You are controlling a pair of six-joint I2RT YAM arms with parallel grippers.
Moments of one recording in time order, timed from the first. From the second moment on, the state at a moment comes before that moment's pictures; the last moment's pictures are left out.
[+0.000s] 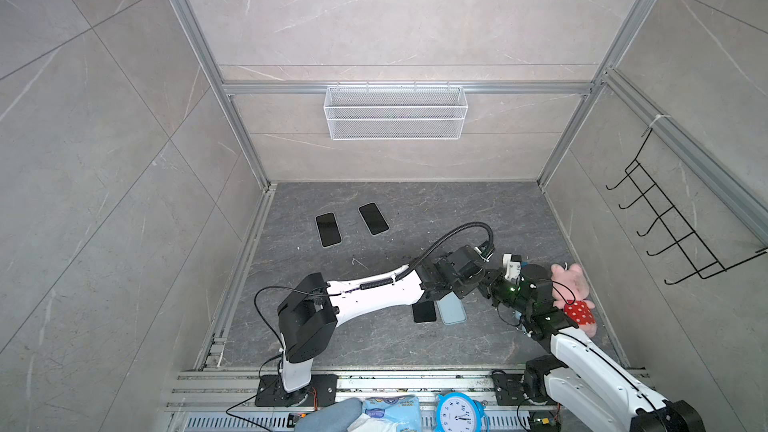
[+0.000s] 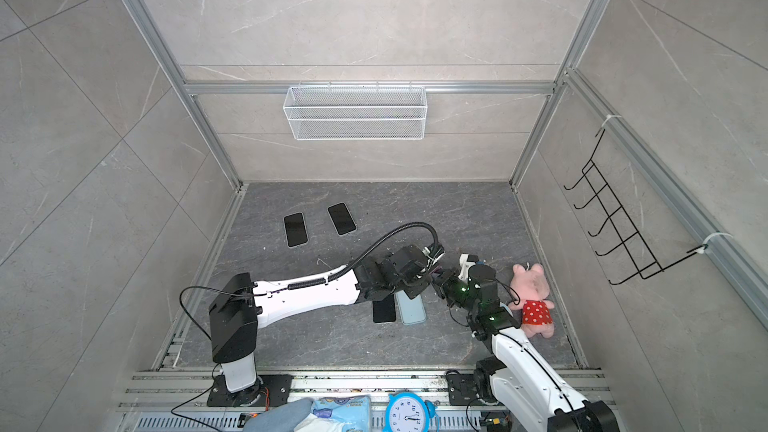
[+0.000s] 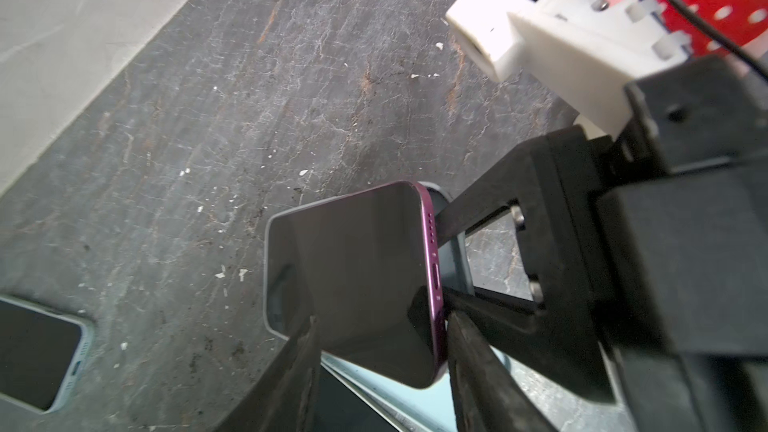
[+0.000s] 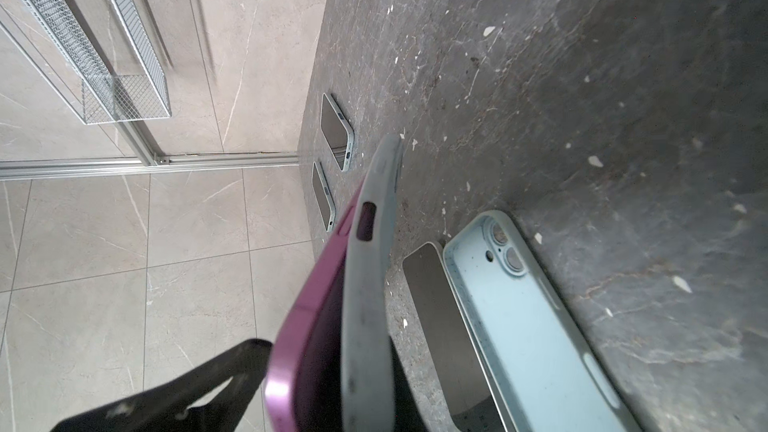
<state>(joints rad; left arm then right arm) -1.18 1.87 1.52 -0.43 -0.29 0.00 0.23 0.86 0.29 0.15 -0.44 1.25</state>
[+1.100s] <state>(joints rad) -1.04 1.48 0.91 0.09 -0.42 0.61 0.28 1.27 0.33 0.46 -0.25 1.43</state>
